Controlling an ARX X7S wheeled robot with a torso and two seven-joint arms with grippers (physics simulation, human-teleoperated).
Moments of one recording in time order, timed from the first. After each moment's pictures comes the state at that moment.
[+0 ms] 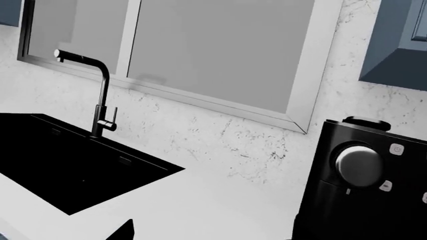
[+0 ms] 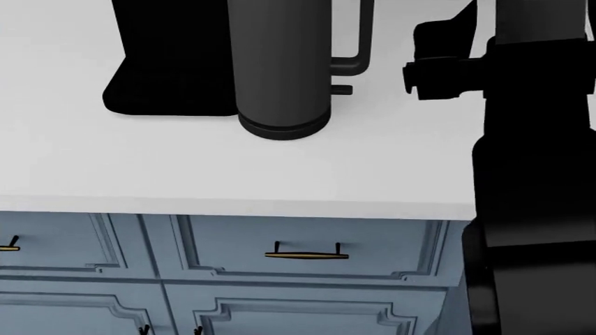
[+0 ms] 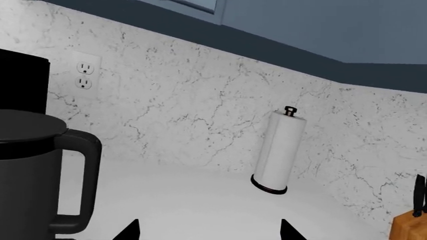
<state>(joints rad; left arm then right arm) -0.71 -0.23 -0.28 0.35 -0.28 -0.81 -0.31 1.08 0.27 -0.15 -0.31 0.06 1.26 0.17</state>
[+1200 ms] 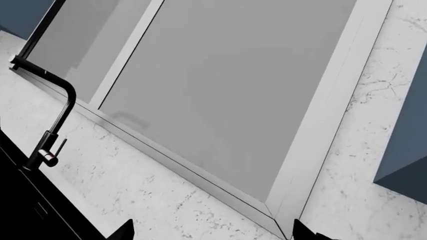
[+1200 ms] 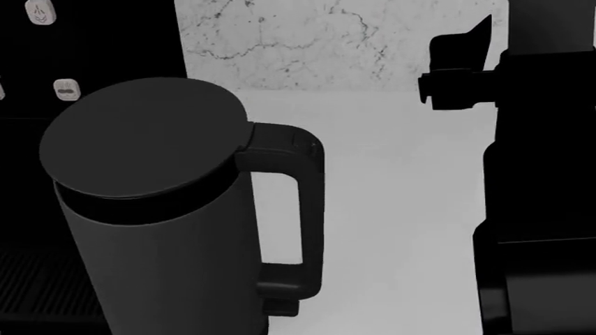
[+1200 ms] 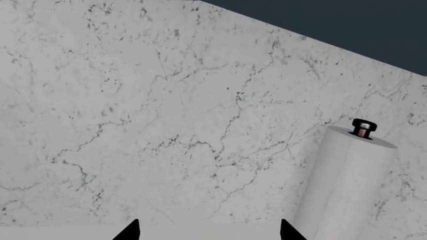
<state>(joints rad) -0.70 -0.25 -0.71 0.83 -0.57 -1.05 -0.38 1.05 0.29 -0.14 -0.26 0.07 1.22 0.19</state>
